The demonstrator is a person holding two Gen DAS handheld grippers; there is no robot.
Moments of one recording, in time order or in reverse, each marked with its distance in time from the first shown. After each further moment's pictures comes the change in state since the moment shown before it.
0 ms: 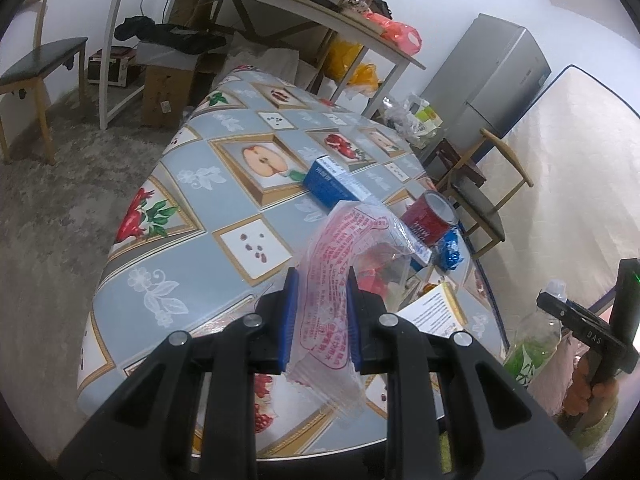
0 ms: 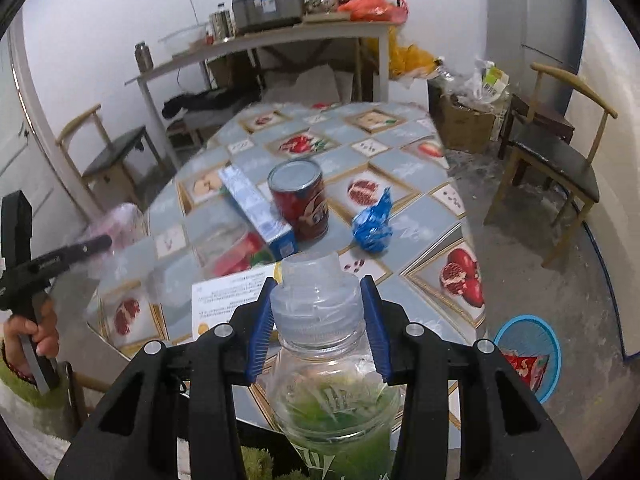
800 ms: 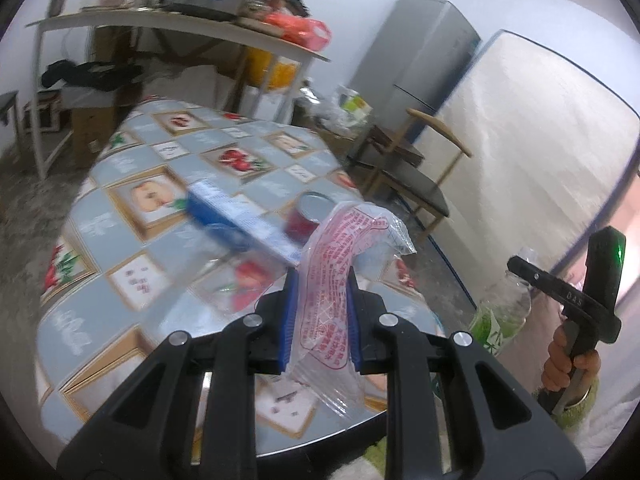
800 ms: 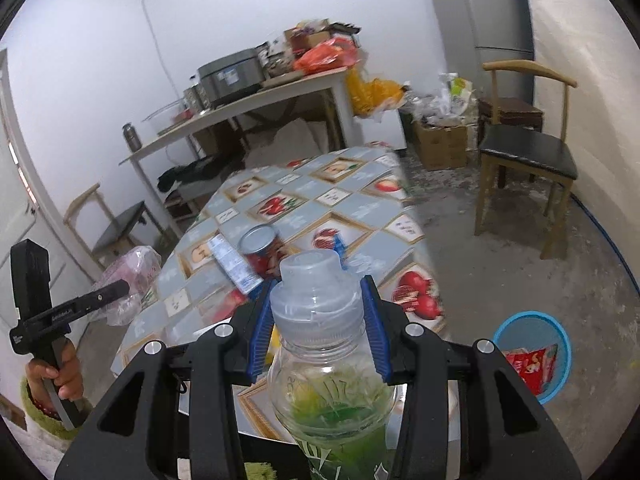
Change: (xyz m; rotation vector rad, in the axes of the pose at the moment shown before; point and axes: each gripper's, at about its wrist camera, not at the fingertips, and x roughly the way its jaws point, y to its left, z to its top) left arm 0.003 -0.116 0.008 0.201 0.008 -0.184; right arm -0.072 -0.077 -0.010 0.193 -0.183 0.026
